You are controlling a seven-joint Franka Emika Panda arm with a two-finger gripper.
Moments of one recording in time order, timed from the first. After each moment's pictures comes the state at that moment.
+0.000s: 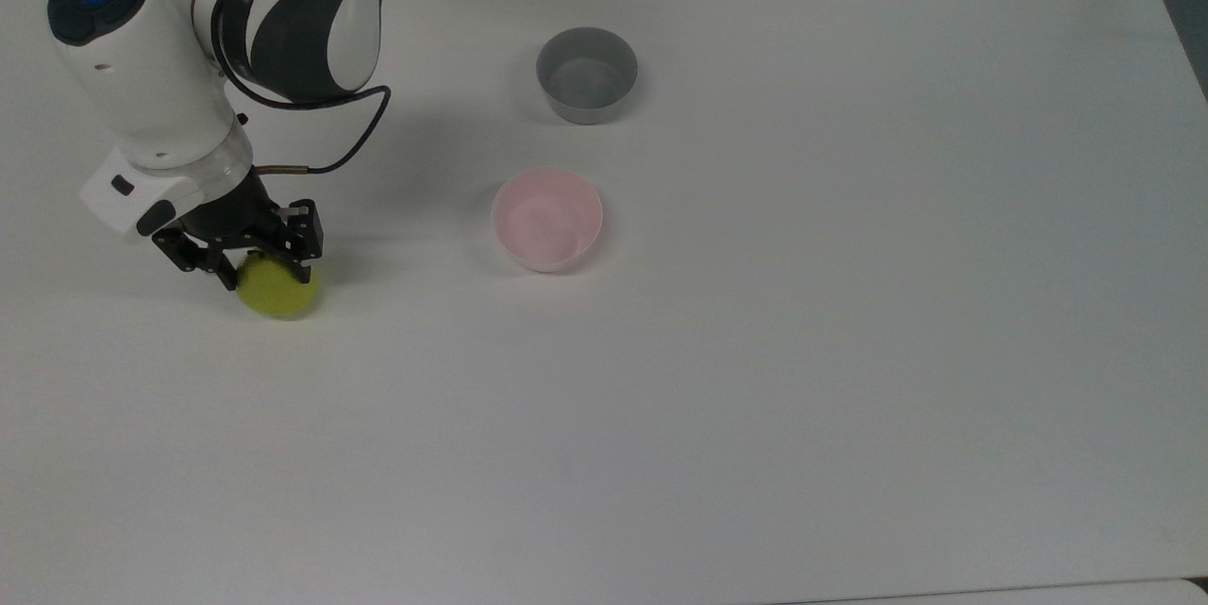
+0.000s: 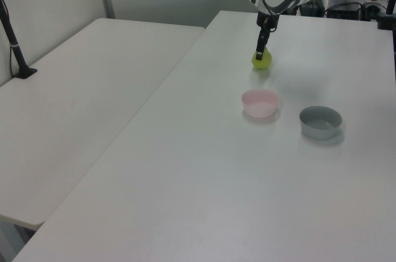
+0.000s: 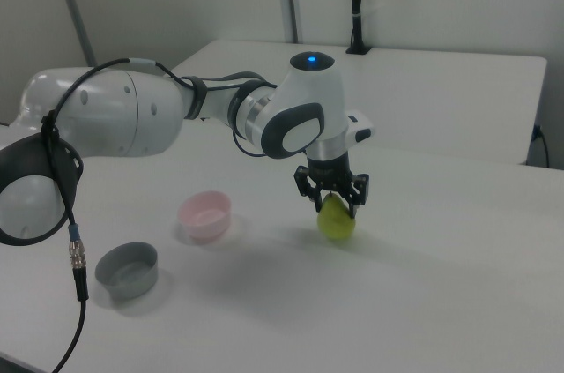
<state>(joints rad) -0.14 0.61 -0.21 -1.44 0.21 2.18 -0.56</state>
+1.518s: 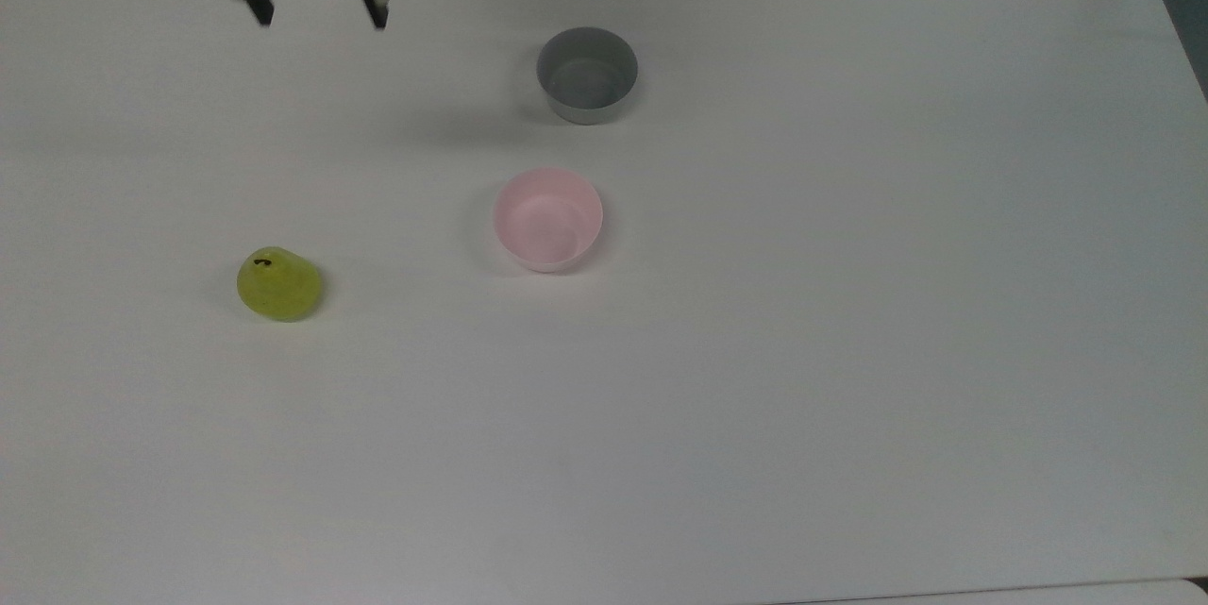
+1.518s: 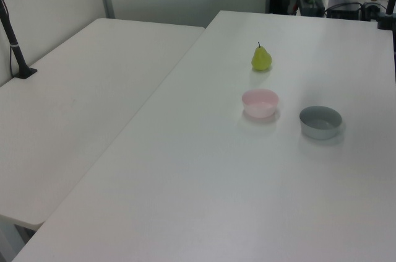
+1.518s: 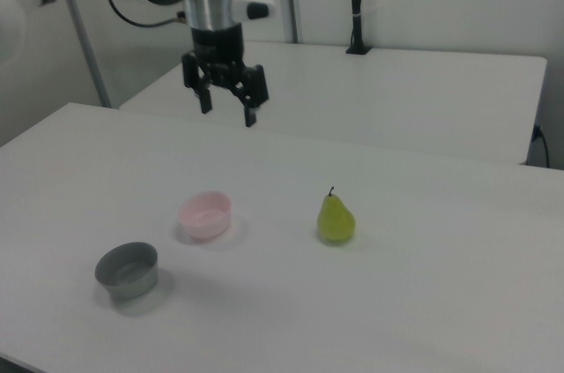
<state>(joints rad) -0.01 0.15 -0.21 -1.43 0.09 1.57 -0.17</state>
